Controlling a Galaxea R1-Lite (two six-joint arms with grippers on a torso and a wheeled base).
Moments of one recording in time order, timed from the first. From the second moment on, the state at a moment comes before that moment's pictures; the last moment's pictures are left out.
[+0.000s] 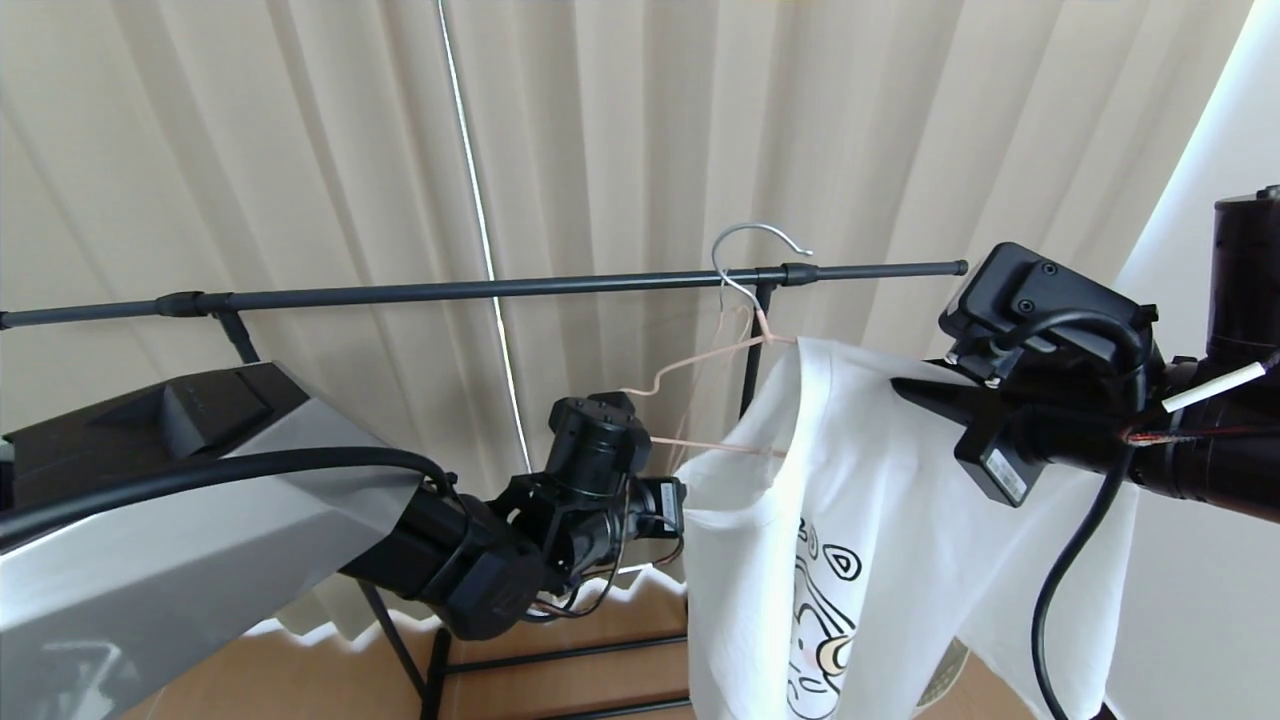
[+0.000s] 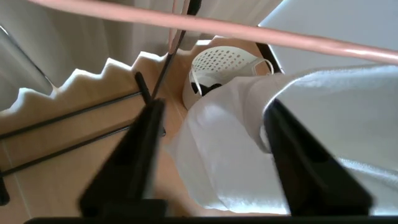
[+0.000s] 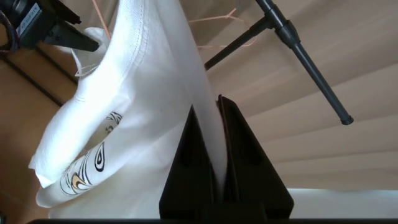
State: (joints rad) left arm -0.69 2.17 -1.06 -0.59 0.15 -0.43; right arm 0.57 1.42 -0.93 -0.12 -0.17 -0.59
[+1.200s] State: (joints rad) left arm -0.67 1.93 -0.86 -0.59 0.21 -0.23; right arm 0.49 1.37 -0.57 -0.49 -0.04 -0.44
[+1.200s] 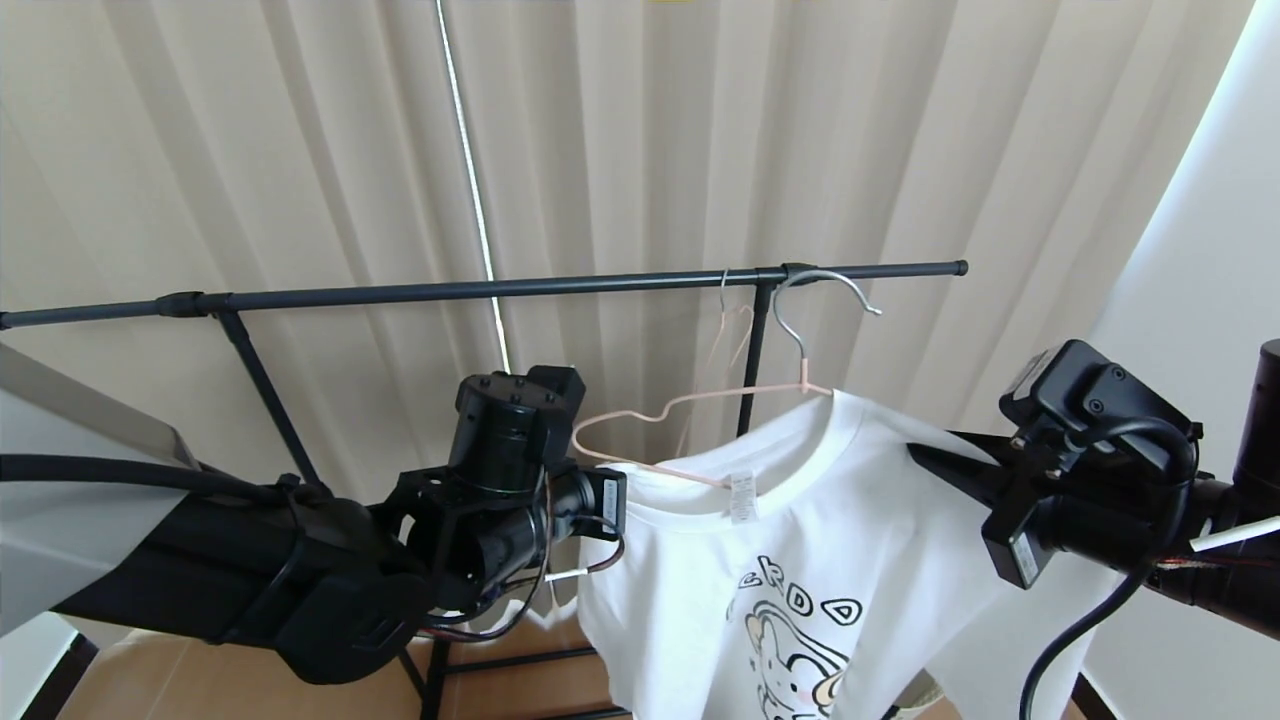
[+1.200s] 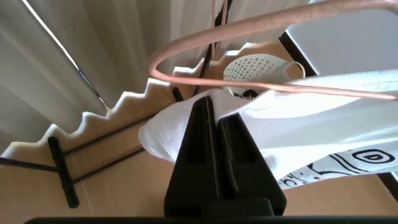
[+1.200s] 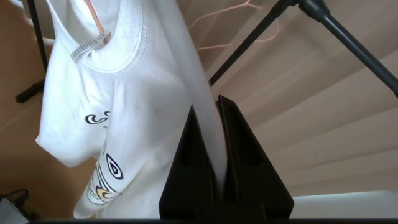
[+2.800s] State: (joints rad) left arm -0.59 1.90 -0.97 -0.58 0.27 -0.03; right arm 0.46 1.35 -0.54 -0.49 -0.02 -0.38
